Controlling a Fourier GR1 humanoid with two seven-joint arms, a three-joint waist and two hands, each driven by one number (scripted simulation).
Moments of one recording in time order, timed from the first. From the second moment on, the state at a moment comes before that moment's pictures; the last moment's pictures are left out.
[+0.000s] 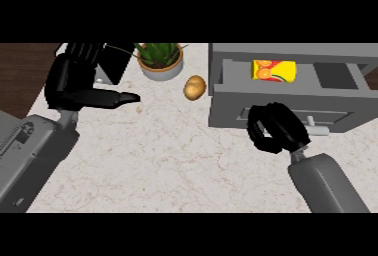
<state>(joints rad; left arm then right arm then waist) -0.61 0.51 -0.34 -1.30 0.70 0.31 -0.24 -0.36 -0.25 0.22 -1.27 0.89 0.02 -0.19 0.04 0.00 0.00</state>
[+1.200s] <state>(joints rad) -0.43 0.56 -0.26 -1.39 0.71 0.12 -0.27 -0.87 -0.25 -0.02 -0.36 0.83 -0.01 -0.54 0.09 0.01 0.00</state>
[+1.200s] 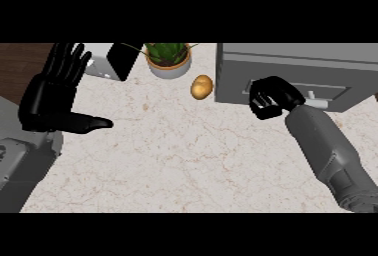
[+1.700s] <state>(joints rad) -0.42 0.54 -0.26 -1.37 0.72 0.09 -0.28 -0.87 -0.26 -0.06 -0.34 0.79 0.01 -0.64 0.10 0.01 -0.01</state>
